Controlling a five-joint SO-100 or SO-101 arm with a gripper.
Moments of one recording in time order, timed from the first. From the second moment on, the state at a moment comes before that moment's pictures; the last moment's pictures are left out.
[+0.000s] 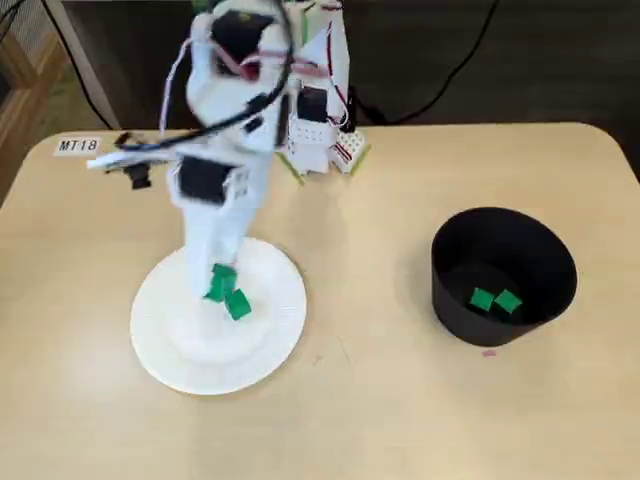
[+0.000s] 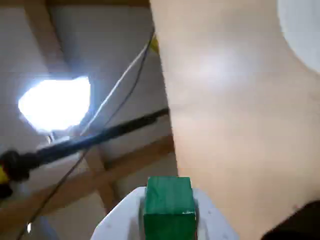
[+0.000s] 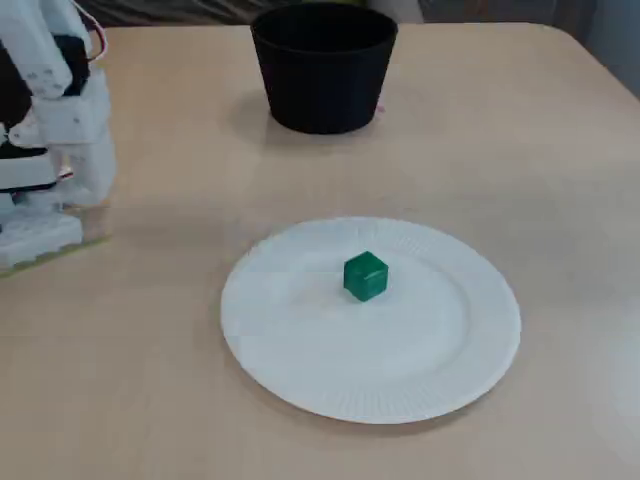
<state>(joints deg) -3.1 109.0 76.9 65.7 3.2</state>
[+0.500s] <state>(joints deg) -35.2 123.2 124.2 19.5 5.6</state>
